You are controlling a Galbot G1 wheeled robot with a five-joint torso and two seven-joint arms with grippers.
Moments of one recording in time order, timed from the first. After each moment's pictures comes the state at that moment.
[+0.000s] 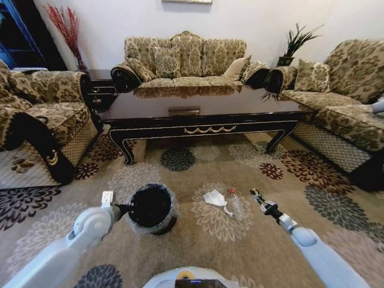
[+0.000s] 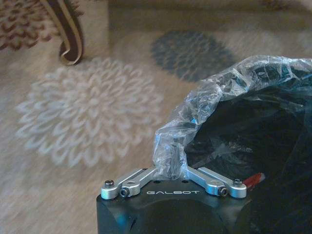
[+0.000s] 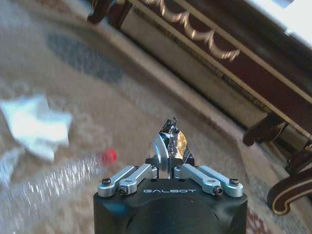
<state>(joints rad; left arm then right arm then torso) 1.16 -0.69 -0.31 -2.11 -1.39 0.74 -0.68 -1.19 0.80 0.44 1.12 0.10 0.49 -0.22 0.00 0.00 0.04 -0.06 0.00</state>
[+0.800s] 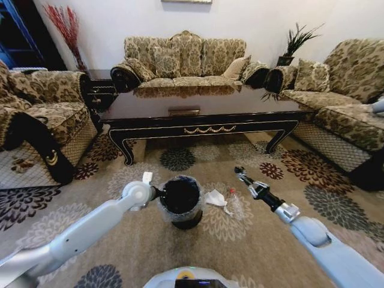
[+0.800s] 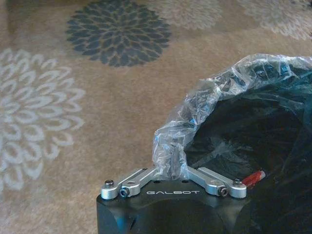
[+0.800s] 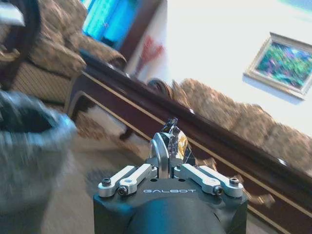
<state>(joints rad) 0.52 -0.83 0.37 -1.88 -1.61 0.74 -0.83 -1.48 0.70 0.56 1.89 0.29 0.35 -0.21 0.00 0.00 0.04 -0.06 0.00</state>
